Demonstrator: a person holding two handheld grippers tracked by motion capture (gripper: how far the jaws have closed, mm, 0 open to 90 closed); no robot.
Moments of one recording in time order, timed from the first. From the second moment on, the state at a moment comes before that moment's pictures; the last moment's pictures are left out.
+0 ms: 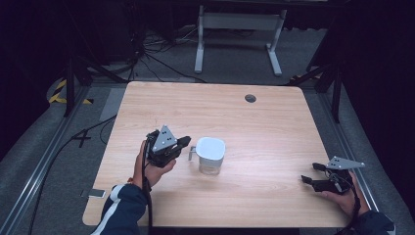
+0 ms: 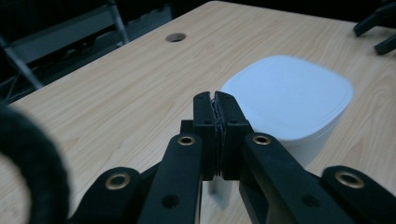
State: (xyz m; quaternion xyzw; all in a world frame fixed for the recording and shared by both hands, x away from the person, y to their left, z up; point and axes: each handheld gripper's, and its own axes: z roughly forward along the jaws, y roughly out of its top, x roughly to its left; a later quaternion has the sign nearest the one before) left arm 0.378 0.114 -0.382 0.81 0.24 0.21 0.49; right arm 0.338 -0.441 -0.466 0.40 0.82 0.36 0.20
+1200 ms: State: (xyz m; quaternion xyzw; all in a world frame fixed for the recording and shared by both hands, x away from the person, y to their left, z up) left arm 0.388 0.093 -0.390 0.82 0.23 0.19 0.49; right arm 0.334 -0.440 -0.466 0.41 0.81 0.36 0.20
